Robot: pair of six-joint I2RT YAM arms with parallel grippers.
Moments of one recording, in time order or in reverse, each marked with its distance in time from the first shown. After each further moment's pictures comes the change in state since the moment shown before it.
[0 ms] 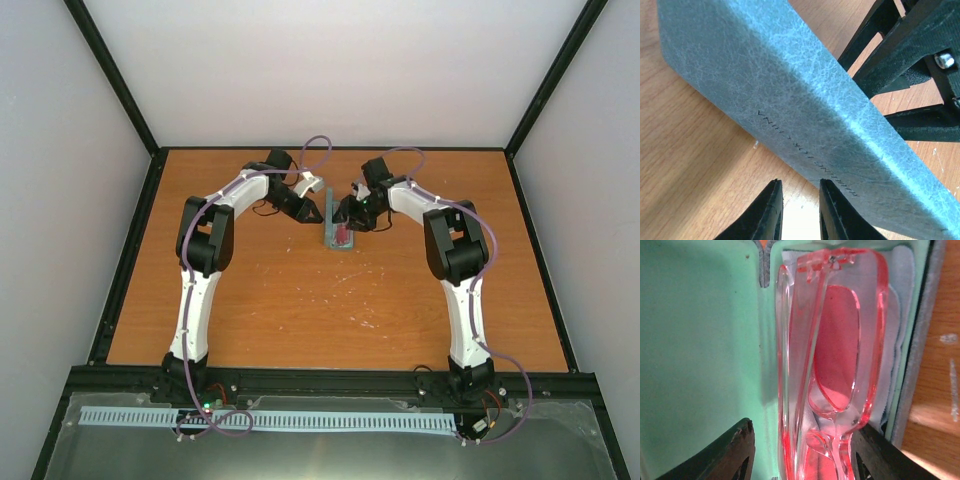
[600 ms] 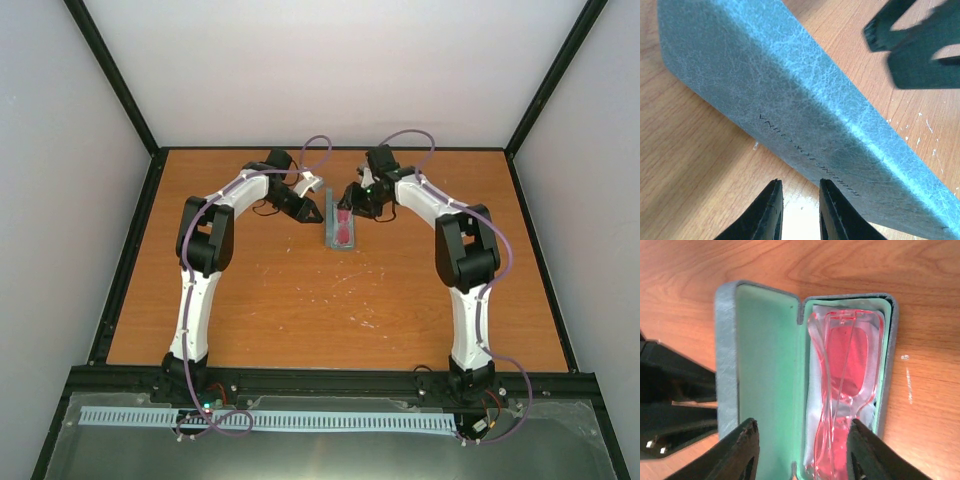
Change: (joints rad) left arm 0.000 0.000 0.000 0.004 0.003 -0.002; right arm 0.000 -0.092 0.018 -0.031 0.121 -0.021
